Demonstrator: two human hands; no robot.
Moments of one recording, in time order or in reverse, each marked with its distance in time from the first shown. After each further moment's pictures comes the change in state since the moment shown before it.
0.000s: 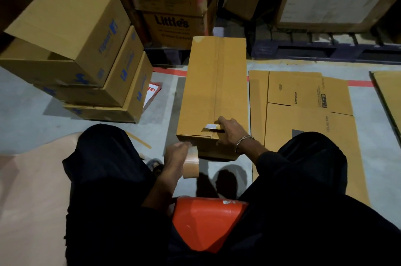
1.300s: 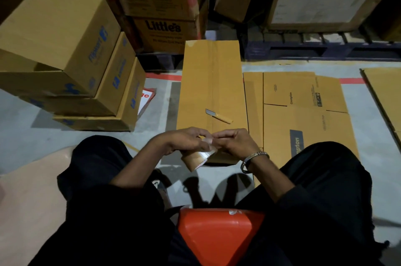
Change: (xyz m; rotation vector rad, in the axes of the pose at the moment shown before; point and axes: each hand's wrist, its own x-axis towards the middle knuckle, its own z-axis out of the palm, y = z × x) left_hand -0.023 0.117 -0.010 0.836 -0.837 0.346; right_hand -0.076 -0.052 -0.038 1.046 0.080 0.264
